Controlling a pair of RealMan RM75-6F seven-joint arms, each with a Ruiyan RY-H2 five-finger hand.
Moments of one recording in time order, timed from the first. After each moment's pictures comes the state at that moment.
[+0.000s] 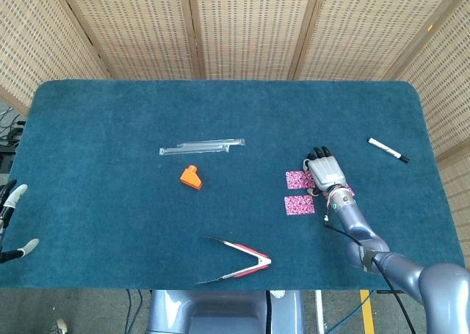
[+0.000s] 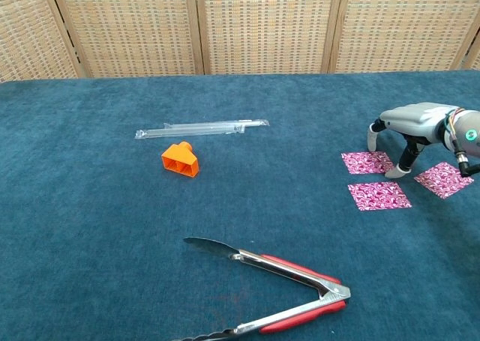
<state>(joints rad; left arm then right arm) -0.07 -0.99 -0.01 -1.67 1.52 1.48 -0.01 0.81 -1.66 0.16 -0.91 -1.04 0.66 -0.27</state>
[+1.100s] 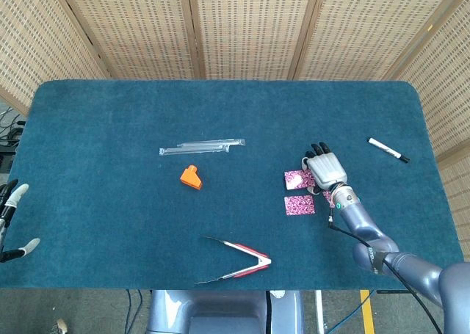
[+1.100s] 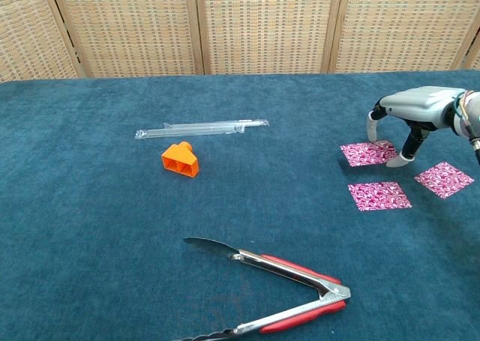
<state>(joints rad) -0.07 -0.99 -0.02 -1.67 1.51 1.48 -0.01 0.80 -1.54 0.16 -1.07 -1.10 0.69 -0.27</state>
